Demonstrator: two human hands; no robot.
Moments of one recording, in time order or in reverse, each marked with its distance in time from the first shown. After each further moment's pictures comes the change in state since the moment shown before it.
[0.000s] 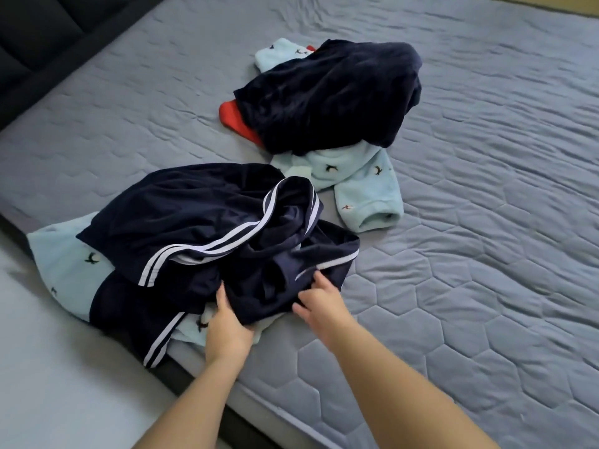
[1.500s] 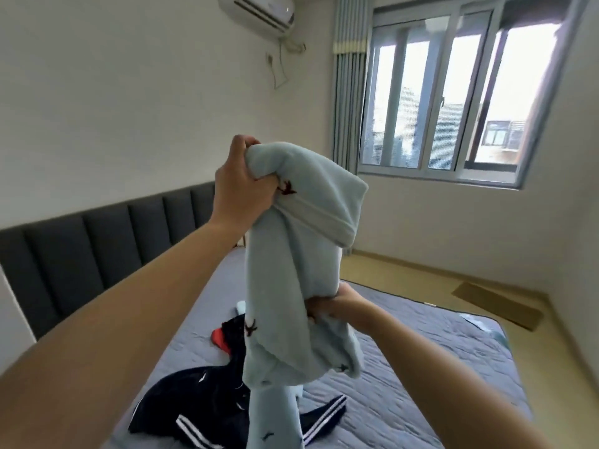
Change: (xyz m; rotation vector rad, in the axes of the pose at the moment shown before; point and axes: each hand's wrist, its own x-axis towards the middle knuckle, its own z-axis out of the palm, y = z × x) left_hand -0.576 0.335 -0.551 -0.790 0.671 1.275; right_hand -0.642 -0.302 -0.047 -0.912 -0.141 -0.916
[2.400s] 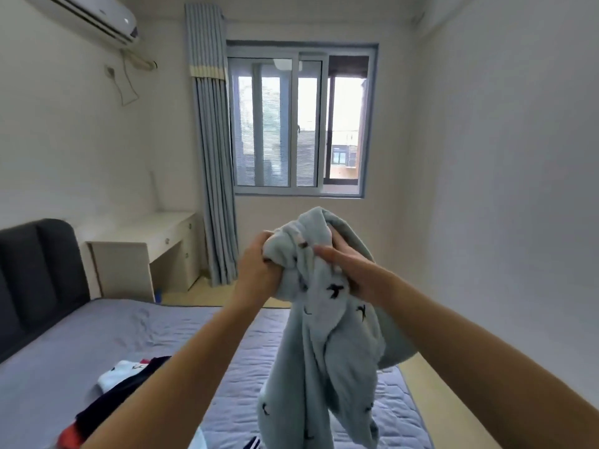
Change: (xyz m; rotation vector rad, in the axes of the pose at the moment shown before) left_hand -0.075 0.029 0.166 -0.499 -0.518 -0.102; right_hand -0.098 -0.051 -0.154 0.348 0.291 -0.230
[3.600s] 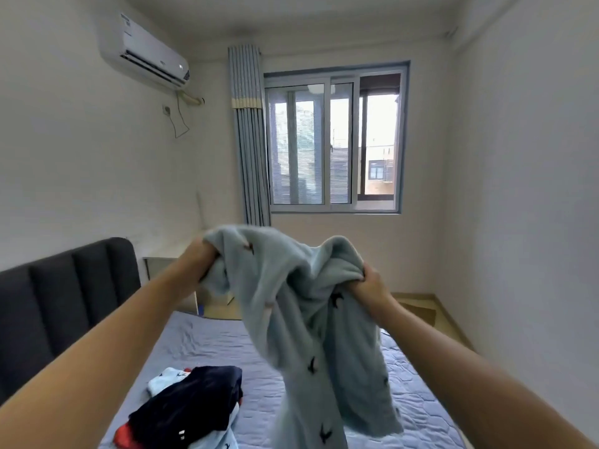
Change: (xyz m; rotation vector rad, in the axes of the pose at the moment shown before) left_hand 0.019 0.033 -0.123 0.202 -0.196 -0.307; right_hand 0.010 0.038 -0.004 -0.325 0.443 -0.234
